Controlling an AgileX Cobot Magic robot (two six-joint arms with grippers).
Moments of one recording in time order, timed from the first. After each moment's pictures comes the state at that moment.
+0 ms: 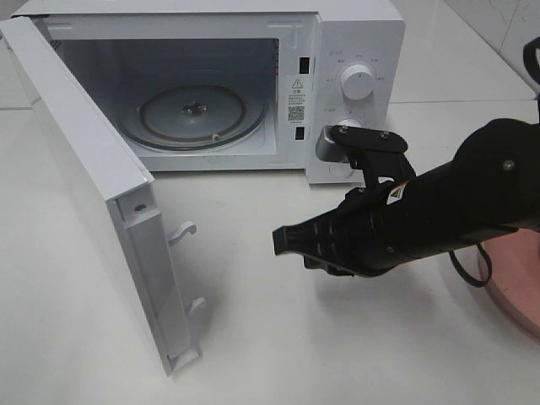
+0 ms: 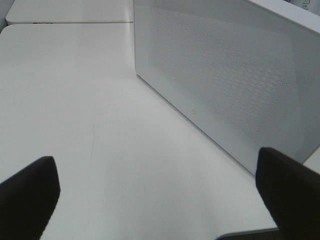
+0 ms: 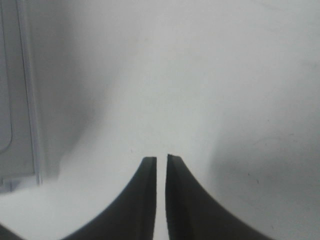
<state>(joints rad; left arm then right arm) 0.07 -0.01 -0.52 -0.21 1.09 0.13 0.66 1.58 -0.65 0.55 0.06 -0.09</state>
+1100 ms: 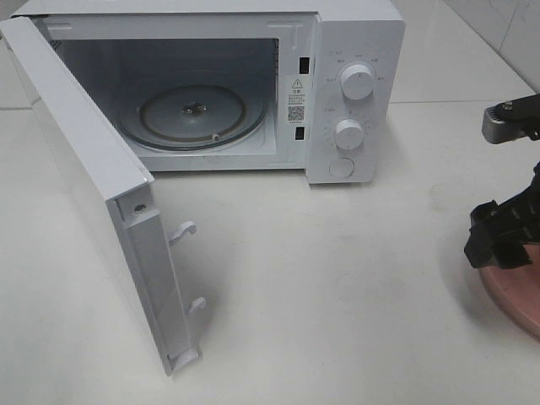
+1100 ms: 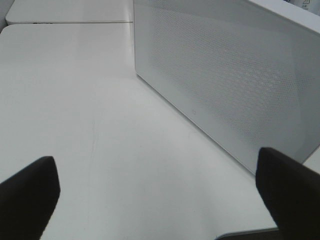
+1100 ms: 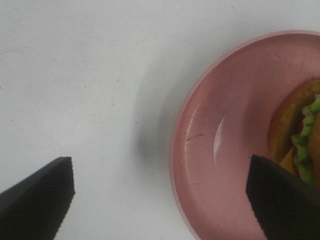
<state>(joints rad) 0.07 -0.01 -0.52 -0.21 1.09 0.13 0.22 1.27 -0.65 -0.13 0.59 0.06</state>
